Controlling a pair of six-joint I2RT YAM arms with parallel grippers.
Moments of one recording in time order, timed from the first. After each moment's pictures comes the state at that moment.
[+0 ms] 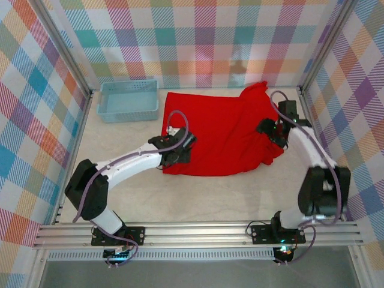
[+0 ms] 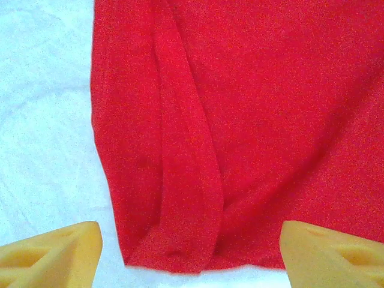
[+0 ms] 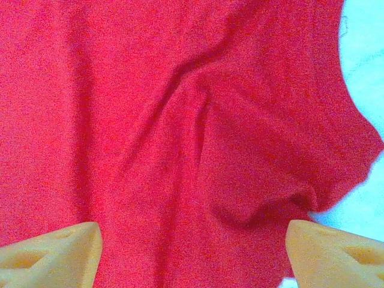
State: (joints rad) left arm -0.79 1.60 1.16 -0.74 -0.41 -0.63; right arm 0.00 1.46 1.11 -0.67 -0.09 0.57
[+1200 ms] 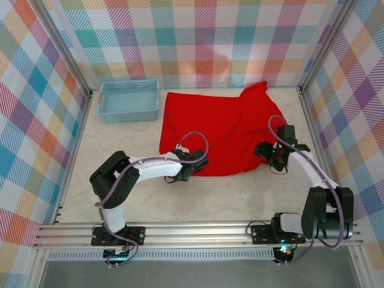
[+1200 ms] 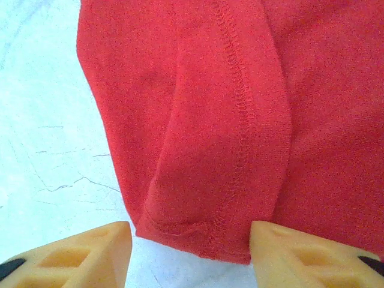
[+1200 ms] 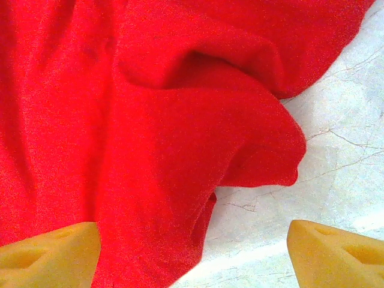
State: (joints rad) left arm -0.91 1.83 1.13 -0.82 -0.59 -0.72; right arm 0.00 1.29 0.78 -0.59 -0.15 0.57
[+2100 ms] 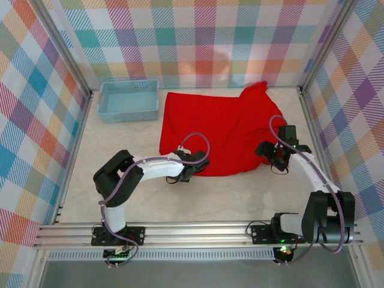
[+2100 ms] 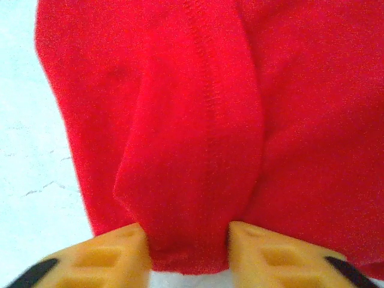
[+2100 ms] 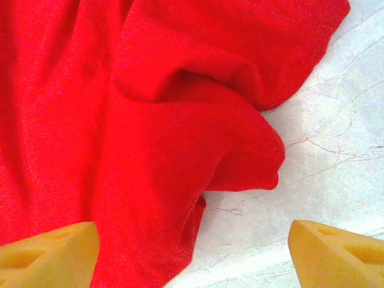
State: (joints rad) left arm -0.91 1.86 1.12 -0.78 -0.55 -0.70; right arm 0.00 1.26 0.78 -0.60 -0.10 0.57
